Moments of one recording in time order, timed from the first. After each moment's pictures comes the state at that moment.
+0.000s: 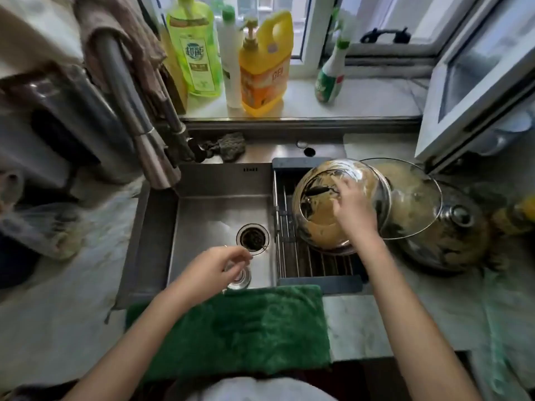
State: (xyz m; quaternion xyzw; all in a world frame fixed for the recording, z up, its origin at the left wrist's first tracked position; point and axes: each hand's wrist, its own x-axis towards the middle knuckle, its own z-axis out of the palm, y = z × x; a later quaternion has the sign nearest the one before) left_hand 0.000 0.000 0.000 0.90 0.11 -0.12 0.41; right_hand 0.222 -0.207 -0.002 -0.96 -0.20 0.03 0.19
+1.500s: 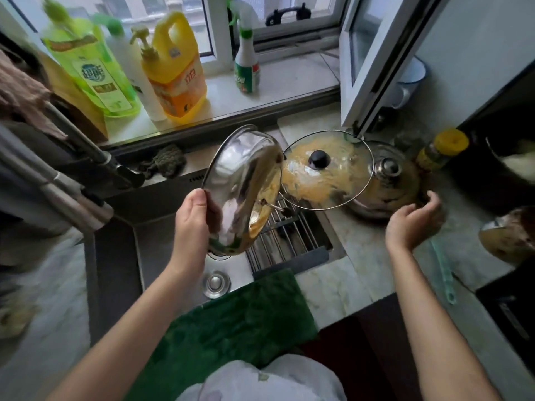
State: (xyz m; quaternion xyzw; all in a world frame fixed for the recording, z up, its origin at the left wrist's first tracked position) left_hand 0.087 -0.055 0.080 0.68 0.25 0.13 0.67; right_hand 0.204 -0.388 -0.037 -0.86 0.29 -0.26 0.33
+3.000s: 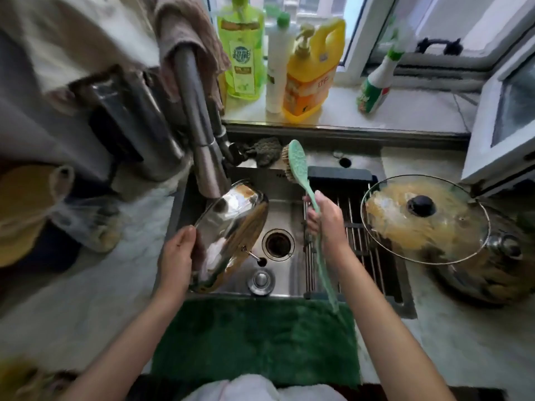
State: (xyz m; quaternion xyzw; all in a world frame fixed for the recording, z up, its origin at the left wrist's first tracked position) left_hand -0.028 0.062 0.032 0.63 0.45 0.18 0.61; right_hand 0.163 -0.098 0.003 -0.65 -0.02 0.28 0.71
